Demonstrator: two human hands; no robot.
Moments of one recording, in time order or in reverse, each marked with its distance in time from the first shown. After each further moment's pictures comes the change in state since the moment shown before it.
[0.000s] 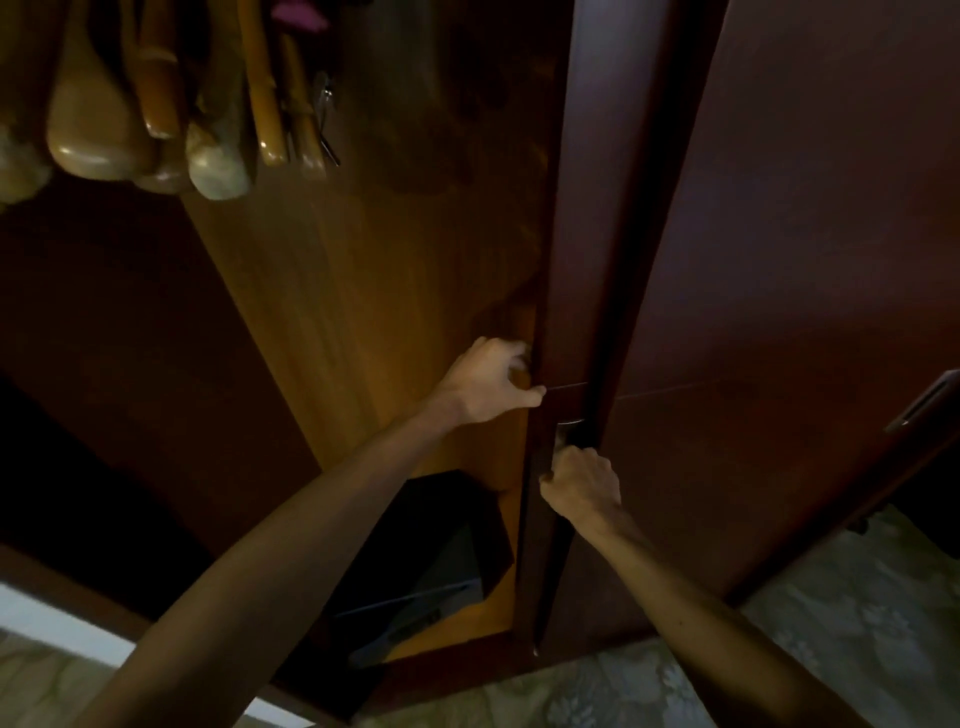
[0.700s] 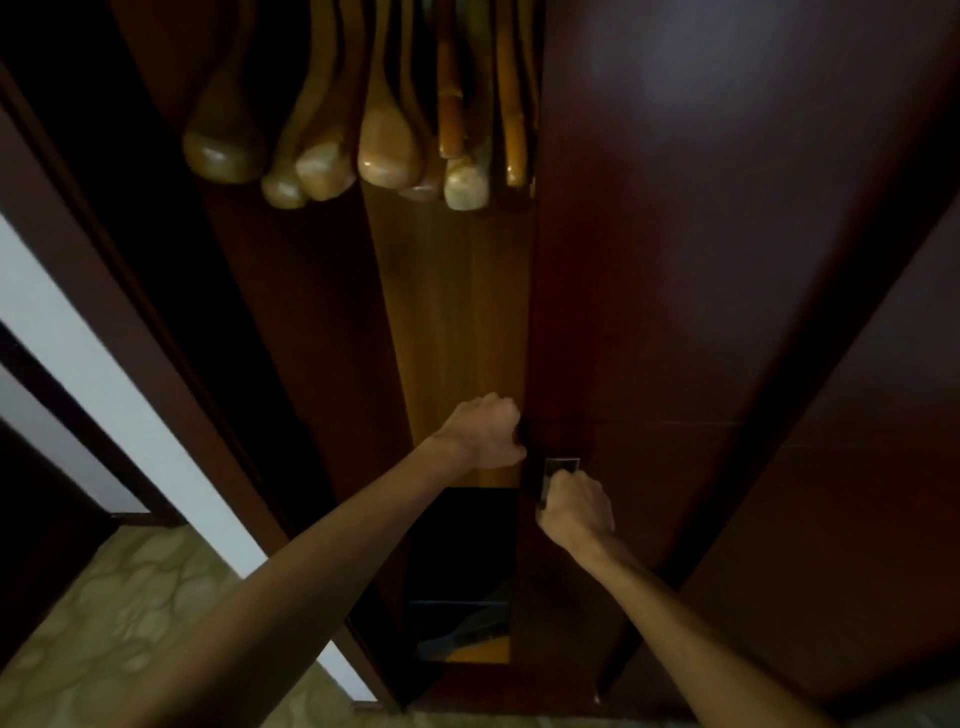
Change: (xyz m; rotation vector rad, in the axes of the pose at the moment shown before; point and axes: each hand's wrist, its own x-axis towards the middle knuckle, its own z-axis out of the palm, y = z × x) left_hand -0.117 -0.092 -0.066 0.390 -0.167 -0.324; right_hand -0.037 -0.136 0.053 -0.101 -0.127 -0.283
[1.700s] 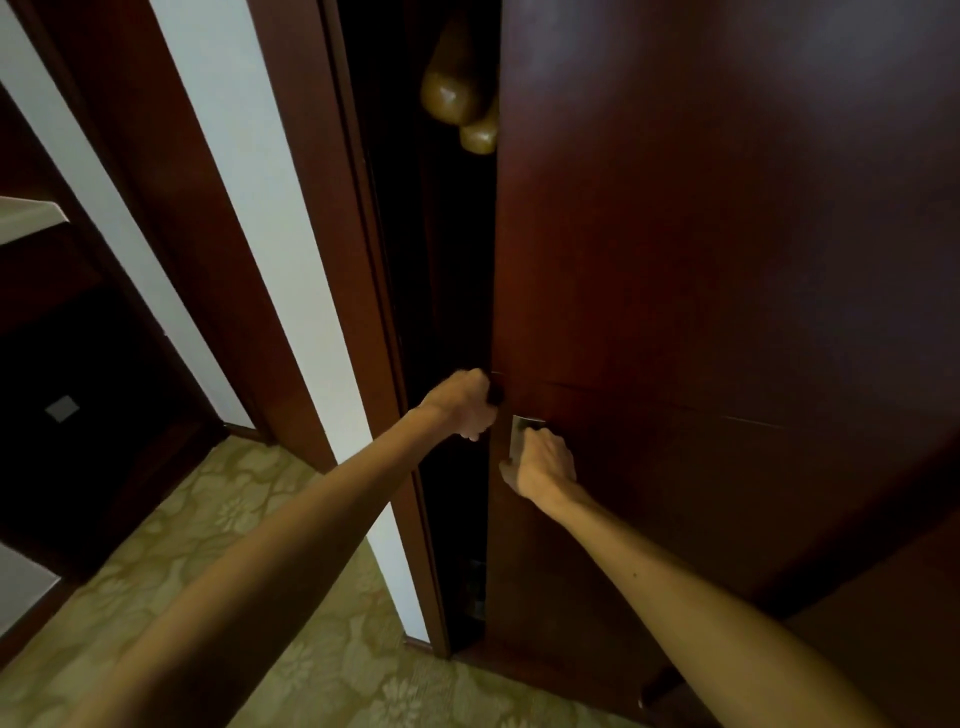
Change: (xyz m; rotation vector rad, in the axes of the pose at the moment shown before) left_hand -0.112 -0.130 -0.006 -0.311 0.062 -0.526; right_hand 0.001 -0.171 0.055 -0.028 -0.075 -0.228
